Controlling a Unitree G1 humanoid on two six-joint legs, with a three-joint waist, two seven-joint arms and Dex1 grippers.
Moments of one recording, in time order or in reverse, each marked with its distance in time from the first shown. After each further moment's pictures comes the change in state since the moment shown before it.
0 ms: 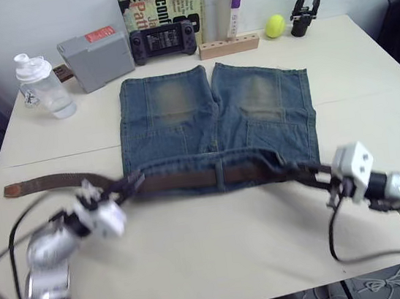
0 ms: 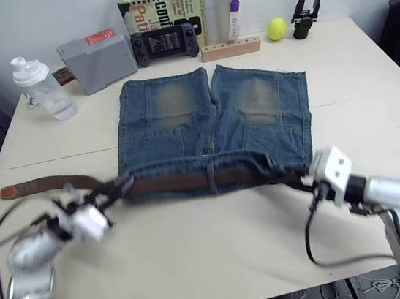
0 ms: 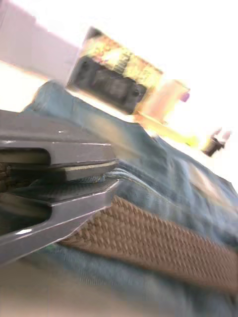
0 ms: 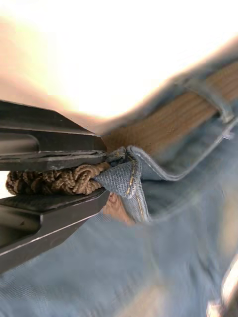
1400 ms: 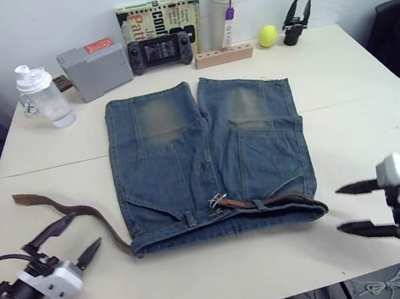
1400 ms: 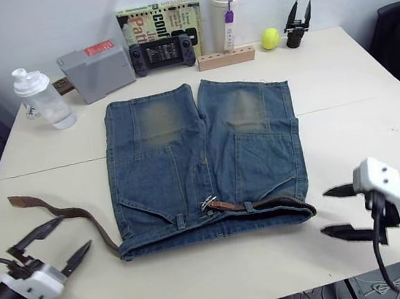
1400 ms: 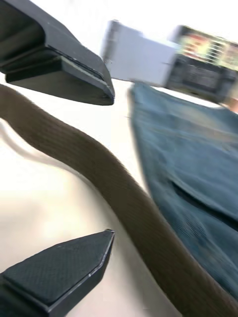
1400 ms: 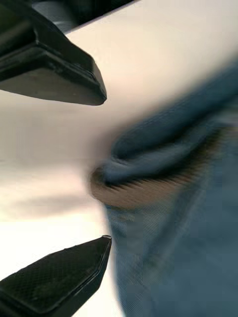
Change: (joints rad) left arm 0.296 0.285 0.108 -0.020 -0.111 0.237 0.371; right arm -0.018 -0.378 -0.253 -0.093 0.505 0.649 0.133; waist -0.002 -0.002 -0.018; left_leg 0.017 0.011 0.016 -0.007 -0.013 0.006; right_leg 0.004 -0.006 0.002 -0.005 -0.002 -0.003
